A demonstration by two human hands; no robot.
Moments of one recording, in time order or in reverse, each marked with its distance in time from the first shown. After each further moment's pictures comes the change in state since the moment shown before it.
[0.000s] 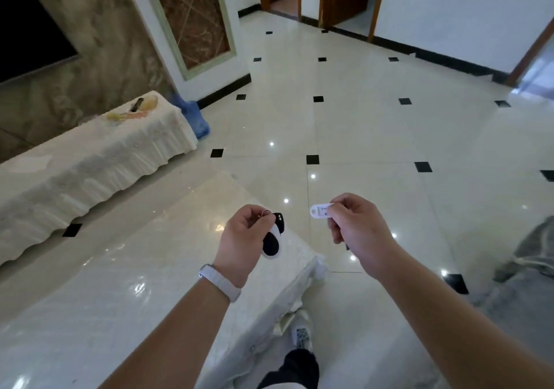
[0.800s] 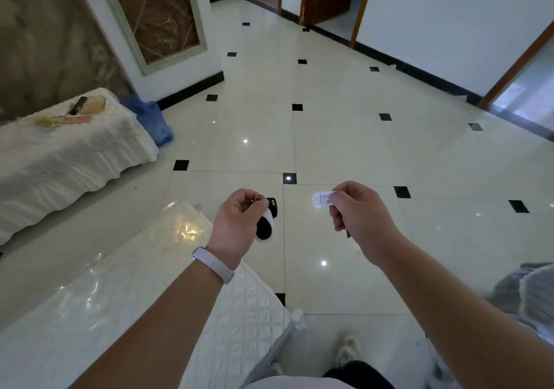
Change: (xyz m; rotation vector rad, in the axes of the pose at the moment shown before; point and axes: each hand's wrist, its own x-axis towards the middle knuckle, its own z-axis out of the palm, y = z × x) left_hand 0.267 0.062 0.076 -0.092 -0.053 0.003; right_hand 0.263 -0.076 -0.021 -0.093 0.059 0.000
